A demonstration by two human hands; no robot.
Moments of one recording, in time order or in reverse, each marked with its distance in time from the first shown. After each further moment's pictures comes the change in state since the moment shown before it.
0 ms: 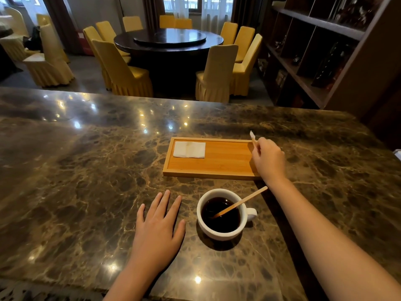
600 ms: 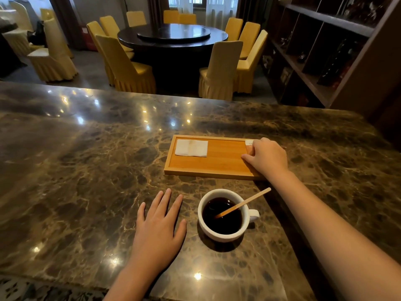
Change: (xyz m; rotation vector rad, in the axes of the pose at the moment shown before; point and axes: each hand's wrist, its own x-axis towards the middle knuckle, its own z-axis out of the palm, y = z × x) left_hand 0.000 0.001 0.000 -0.011 0.010 -0.008; right_hand 0.013 -0.009 -0.003 -0.280 -0.258 -0.065
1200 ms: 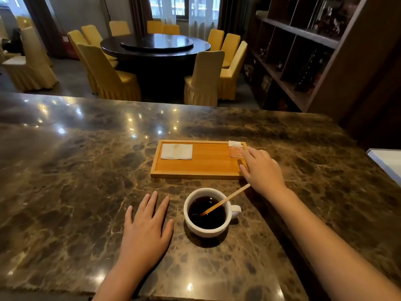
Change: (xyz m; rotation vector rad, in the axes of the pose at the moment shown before) left_hand 0.001 0.000 -0.001 -0.019 -0.085 -0.002; right_hand -0.051 0.018 -0.021 -0.068 -0.002 -0.078
